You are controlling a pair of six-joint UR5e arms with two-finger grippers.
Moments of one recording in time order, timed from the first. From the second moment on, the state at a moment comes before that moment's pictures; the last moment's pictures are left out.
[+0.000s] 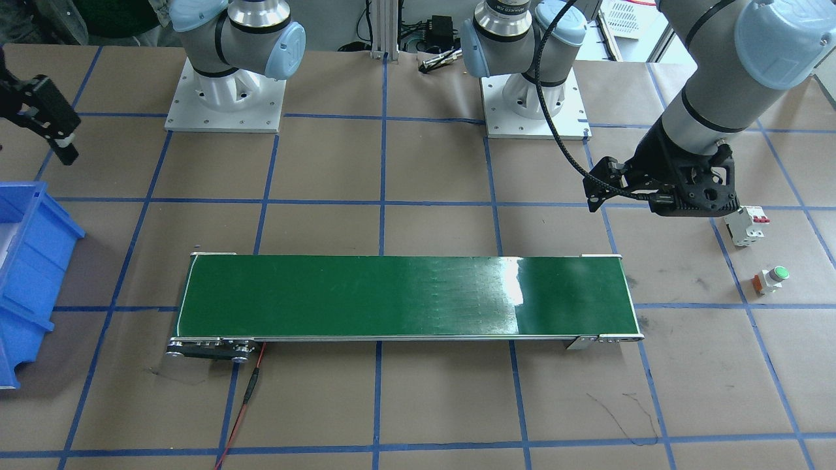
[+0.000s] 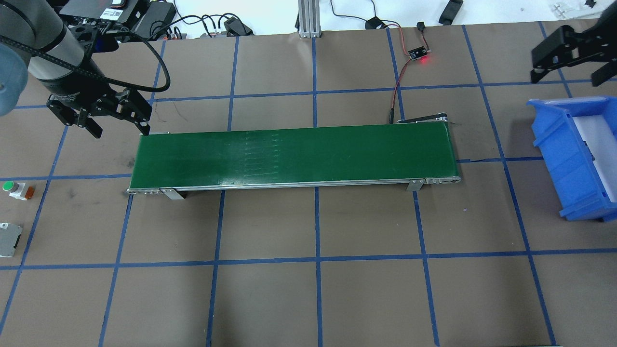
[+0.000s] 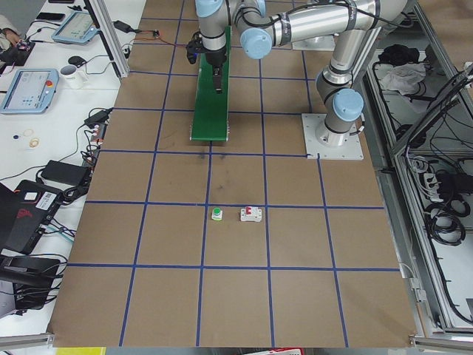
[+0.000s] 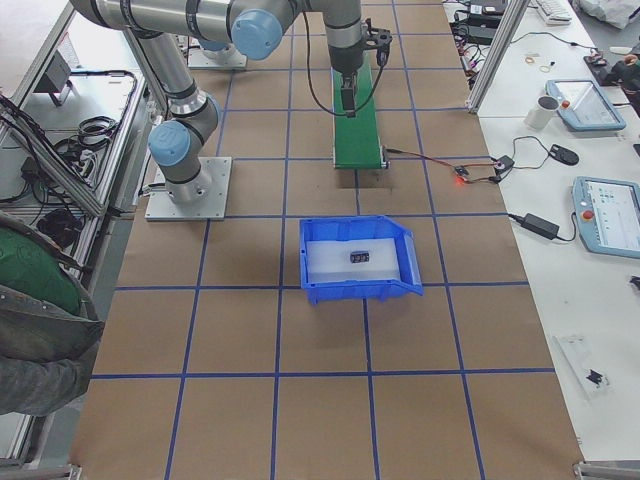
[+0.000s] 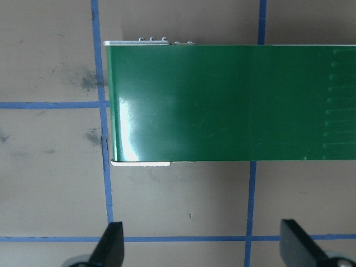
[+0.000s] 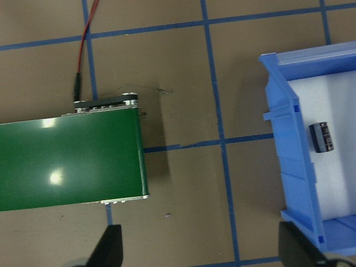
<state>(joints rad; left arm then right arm) -1.37 -1.61 -1.65 -1.52 1.59 0.19 1.23 -1.68 1.62 -1.68 -1.51 -0.22</state>
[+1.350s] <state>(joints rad) -1.37 -1.61 -1.65 -1.52 1.59 0.19 1.56 -1.66 1.64 -1.69 -1.52 0.14</state>
